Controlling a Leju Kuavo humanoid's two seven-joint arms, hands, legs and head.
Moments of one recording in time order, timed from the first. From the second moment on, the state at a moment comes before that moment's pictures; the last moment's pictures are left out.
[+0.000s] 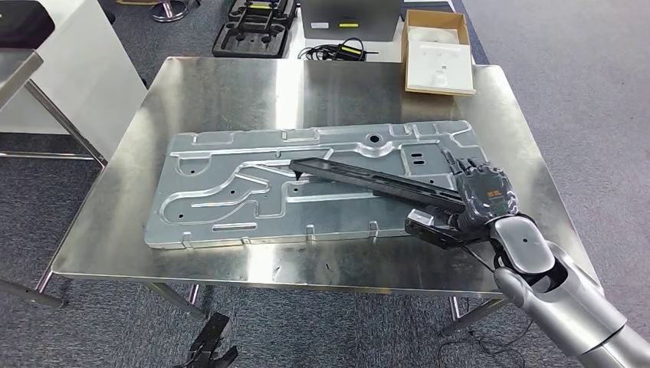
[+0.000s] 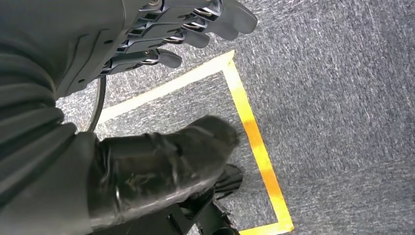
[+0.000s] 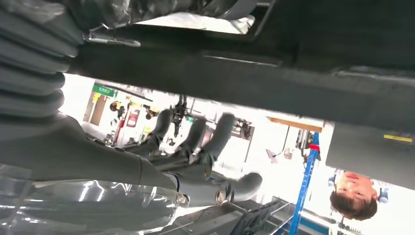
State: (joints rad) left arm -0.30 -0.05 -0.96 -0.22 0.58 0.12 -0.11; right arm -0.32 -0.70 0.41 -1.59 0.99 -0.01 0.41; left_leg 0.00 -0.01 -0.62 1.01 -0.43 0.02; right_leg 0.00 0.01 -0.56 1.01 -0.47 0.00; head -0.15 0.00
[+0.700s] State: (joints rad) left arm -0.29 -0.05 -0.94 -0.22 0.57 0.12 -0.11; right arm -0.30 -0.63 0.37 -1.80 0.53 -0.12 0.30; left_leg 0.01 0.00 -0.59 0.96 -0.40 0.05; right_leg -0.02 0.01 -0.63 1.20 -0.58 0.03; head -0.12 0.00
